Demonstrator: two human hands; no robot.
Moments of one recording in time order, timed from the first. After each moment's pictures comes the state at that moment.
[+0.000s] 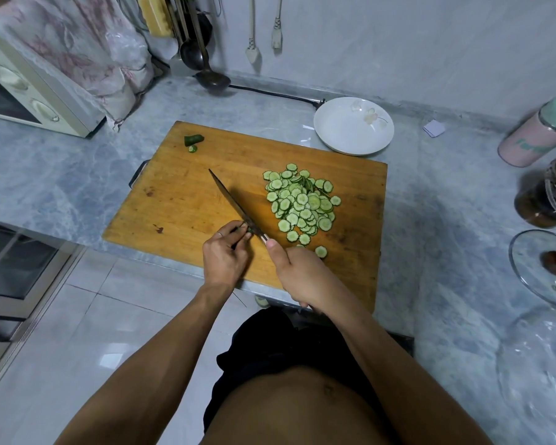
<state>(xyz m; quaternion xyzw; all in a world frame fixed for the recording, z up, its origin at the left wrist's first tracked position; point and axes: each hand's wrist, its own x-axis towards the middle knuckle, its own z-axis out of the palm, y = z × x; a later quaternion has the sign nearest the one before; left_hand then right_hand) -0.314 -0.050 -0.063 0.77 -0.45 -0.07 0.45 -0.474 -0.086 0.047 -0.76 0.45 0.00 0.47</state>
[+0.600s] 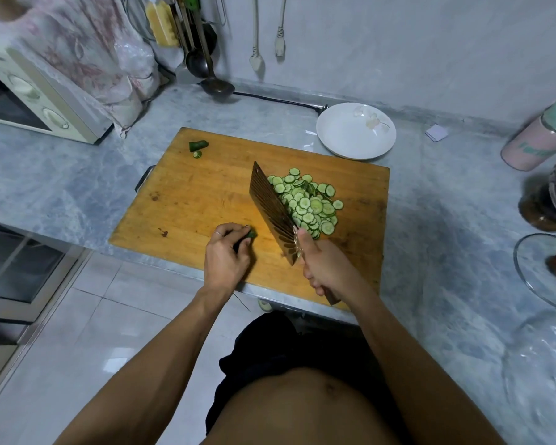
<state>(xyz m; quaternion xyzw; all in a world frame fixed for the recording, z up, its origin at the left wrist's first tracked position) -0.306 -0.048 -0.058 0.78 -0.48 -0.07 0.40 -0.496 -0.115 0.029 -0.62 0.53 -0.03 0.58</state>
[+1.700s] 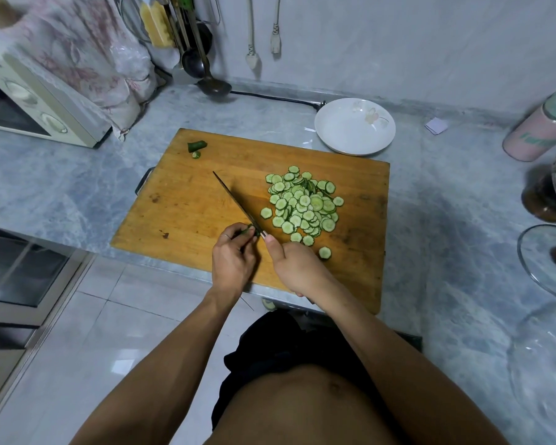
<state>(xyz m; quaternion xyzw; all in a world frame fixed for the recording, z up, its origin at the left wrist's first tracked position) -0.314 -0.053 -0.067 0.77 -0.49 -0.06 0.40 -0.457 -0.095 0.031 -0.74 0.48 -0.01 0.47</state>
